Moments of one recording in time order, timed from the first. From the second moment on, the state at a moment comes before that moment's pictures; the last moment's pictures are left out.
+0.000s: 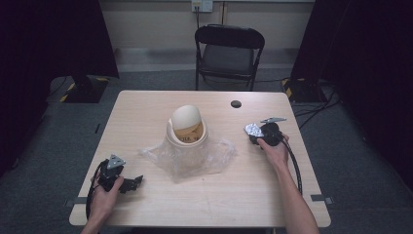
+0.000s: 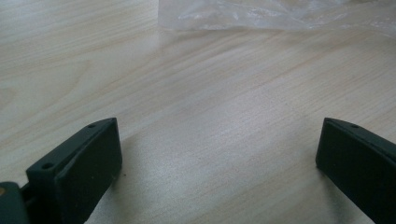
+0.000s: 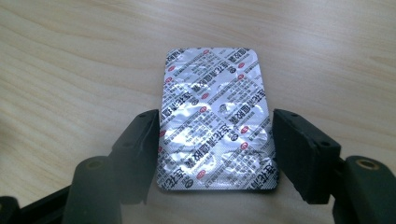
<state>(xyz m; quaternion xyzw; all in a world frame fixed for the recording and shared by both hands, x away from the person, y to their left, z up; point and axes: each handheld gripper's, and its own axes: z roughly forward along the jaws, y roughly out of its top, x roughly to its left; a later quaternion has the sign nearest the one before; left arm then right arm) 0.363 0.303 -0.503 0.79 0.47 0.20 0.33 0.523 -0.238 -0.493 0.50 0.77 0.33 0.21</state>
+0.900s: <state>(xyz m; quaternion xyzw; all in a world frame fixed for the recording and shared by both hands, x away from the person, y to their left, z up) 0.363 0.303 -0.504 0.79 0.48 0.20 0.34 0.483 -0.235 -0.453 0.49 0.75 0.40 0.20</state>
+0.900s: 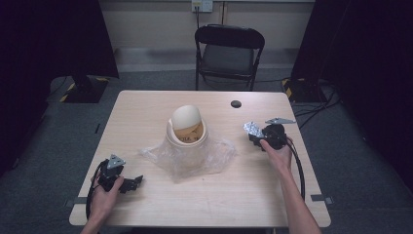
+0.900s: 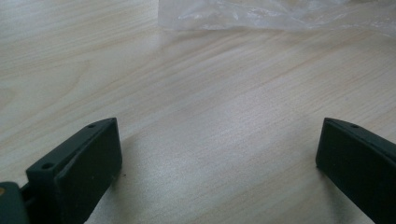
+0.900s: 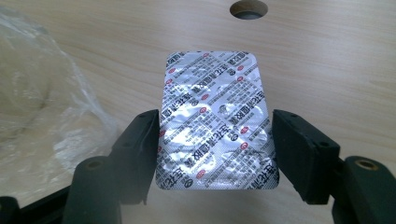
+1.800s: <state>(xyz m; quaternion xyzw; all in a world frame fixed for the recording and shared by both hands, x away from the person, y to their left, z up) 0.363 0.303 -0.503 0.79 0.48 0.20 0.34 0.442 -0.197 -0.421 0.43 0.76 0.45 0.17</state>
